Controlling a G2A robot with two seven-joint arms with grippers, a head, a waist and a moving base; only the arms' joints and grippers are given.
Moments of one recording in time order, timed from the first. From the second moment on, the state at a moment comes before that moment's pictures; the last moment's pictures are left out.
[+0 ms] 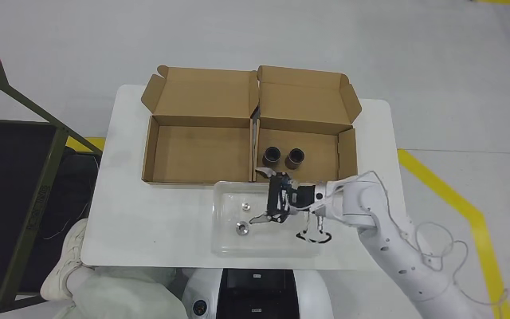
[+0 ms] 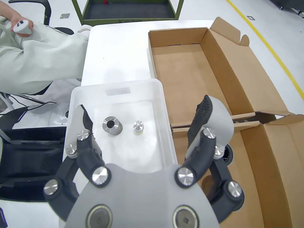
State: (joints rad) left arm 0.15 -0.27 -1.06 -1.30 2.57 -0.51 0.65; right arm -1.15 -1.14 0.96 -1.78 -1.16 -0.87 0.35
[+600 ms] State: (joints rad) left arm 0.15 -0.27 -1.06 -1.30 2.57 -0.51 0.65; right arm -1.16 -1.15 0.86 -1.71 -1.32 -0.83 0.26
